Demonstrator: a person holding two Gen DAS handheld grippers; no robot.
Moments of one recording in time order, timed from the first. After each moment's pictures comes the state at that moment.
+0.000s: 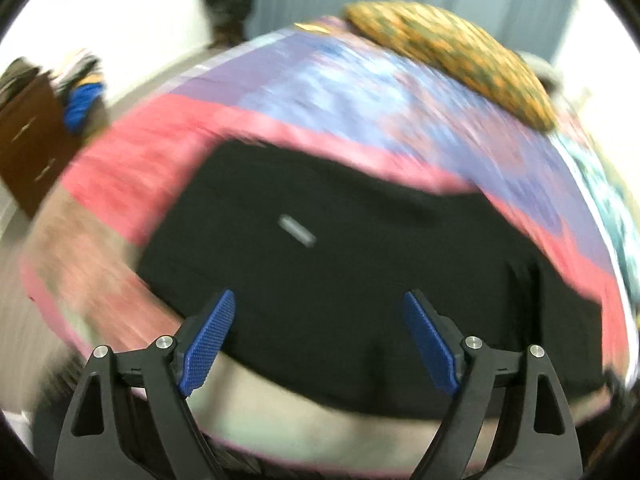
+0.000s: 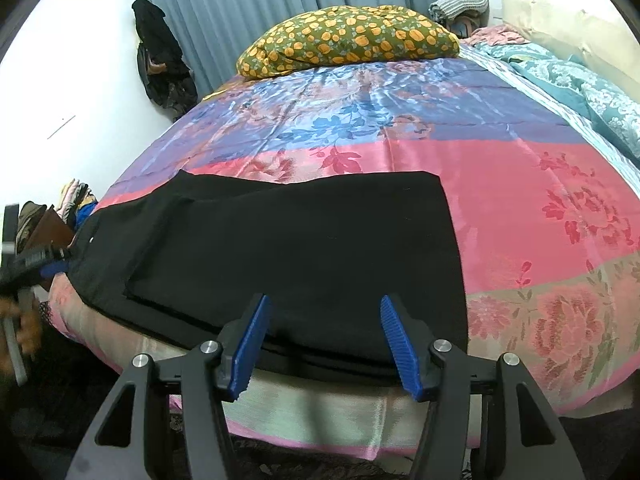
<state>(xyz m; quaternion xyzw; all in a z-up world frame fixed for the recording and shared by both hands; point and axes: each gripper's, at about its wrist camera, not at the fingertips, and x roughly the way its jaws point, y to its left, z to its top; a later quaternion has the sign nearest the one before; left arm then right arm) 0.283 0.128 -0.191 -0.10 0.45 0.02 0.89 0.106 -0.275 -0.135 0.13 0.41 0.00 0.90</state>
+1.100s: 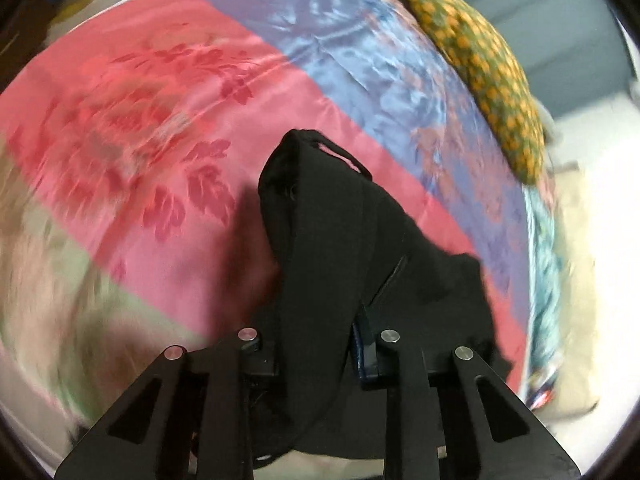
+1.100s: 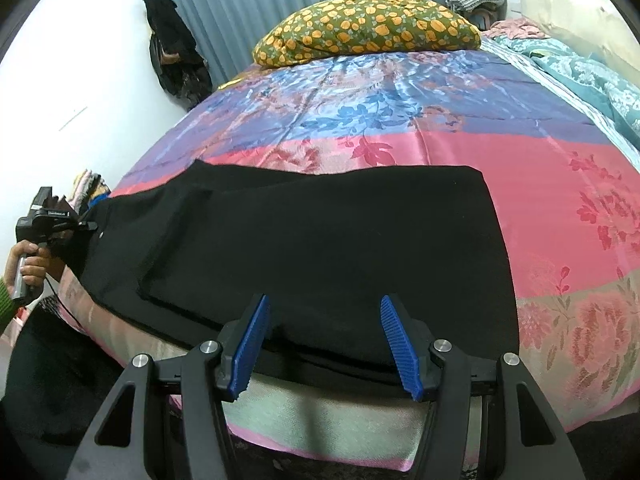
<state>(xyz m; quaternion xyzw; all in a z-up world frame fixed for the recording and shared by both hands) 0.360 0.204 -0.219 -0.31 0.55 -0.06 0.77 0.124 -0.257 -0.142 0.14 0.41 0.03 0.90</state>
